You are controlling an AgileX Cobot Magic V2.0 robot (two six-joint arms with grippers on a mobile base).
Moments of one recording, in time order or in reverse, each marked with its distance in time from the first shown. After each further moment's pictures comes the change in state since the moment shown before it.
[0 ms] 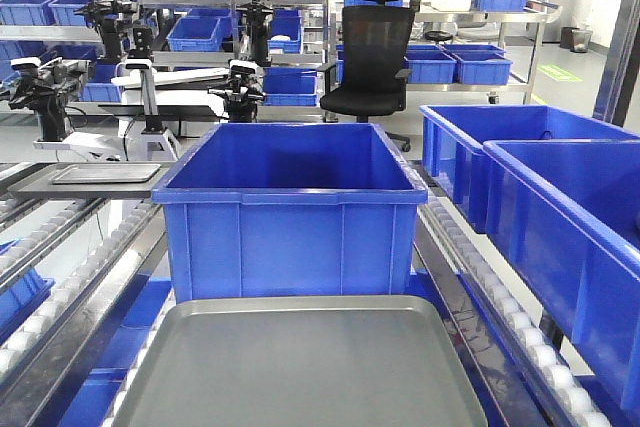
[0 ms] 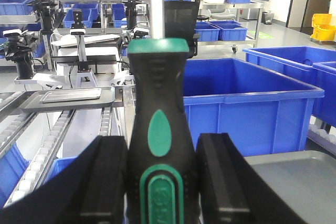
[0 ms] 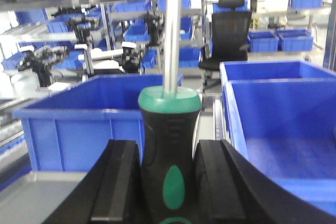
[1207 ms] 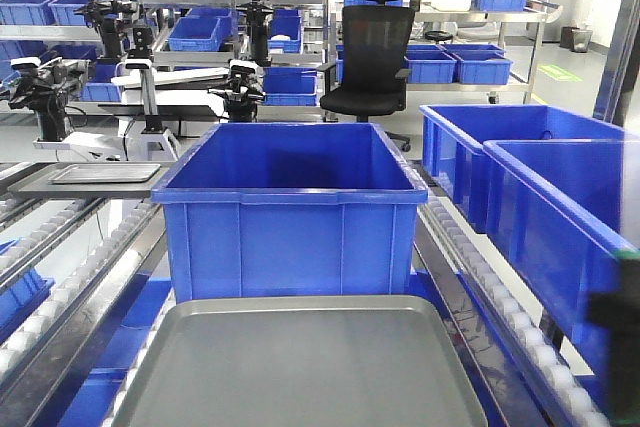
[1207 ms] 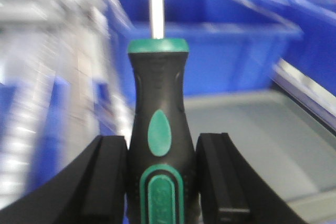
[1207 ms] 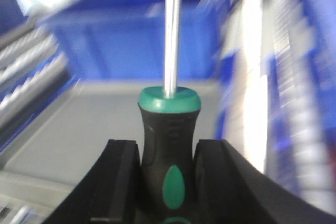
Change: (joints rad) left arm 0.000 0.363 0.000 -0.393 0.006 0.215; right arm 0.000 0.382 0.000 0.440 0.094 -0.252
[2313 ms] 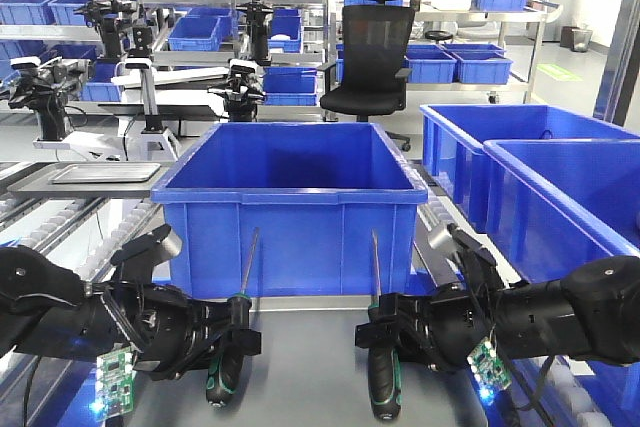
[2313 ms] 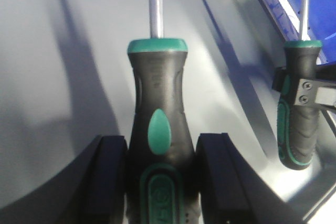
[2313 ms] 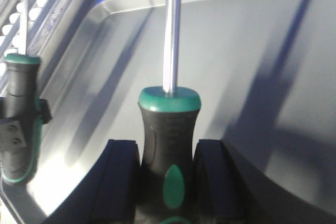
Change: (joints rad) left arm -0.177 0.767 -0.216 -0.507 0.012 0.228; right arm 0.016 0.868 -0.244 0.753 0.090 -0.571
